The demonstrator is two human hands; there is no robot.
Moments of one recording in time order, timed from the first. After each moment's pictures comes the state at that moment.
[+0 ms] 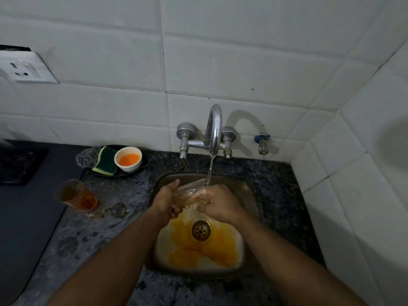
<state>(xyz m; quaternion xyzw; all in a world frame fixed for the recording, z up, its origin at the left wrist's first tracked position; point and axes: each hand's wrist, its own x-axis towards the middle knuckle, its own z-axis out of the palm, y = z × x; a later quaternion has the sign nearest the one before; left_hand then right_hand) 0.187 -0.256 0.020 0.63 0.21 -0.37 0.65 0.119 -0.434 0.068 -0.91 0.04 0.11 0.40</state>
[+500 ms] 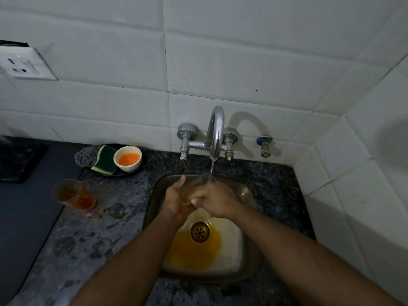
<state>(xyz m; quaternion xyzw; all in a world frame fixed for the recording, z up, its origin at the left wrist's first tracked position) 0.182 -0.289 0.013 0.44 0.17 -0.34 0.82 0.141 -0.433 0.091 -0.95 -0.05 0.16 0.26</state>
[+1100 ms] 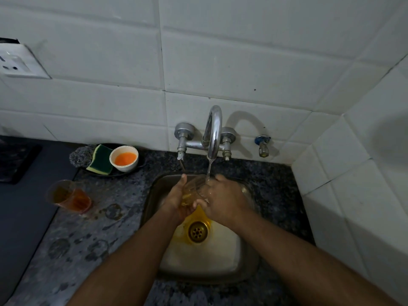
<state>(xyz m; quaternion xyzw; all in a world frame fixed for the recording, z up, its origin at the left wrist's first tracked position) 0.195 -0.306 0.006 0.45 0.25 -0.38 0.77 0.124 -0.439 0.105 -0.99 -0.12 -0.05 0.02</state>
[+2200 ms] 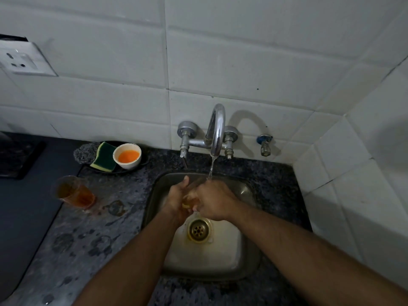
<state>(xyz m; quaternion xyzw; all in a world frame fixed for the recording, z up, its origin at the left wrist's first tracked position) 0.184 -0.293 0.001 0.45 0.22 -0.35 0.79 0.143 -0.425 0.100 -0.97 -0.15 0.15 0.10</state>
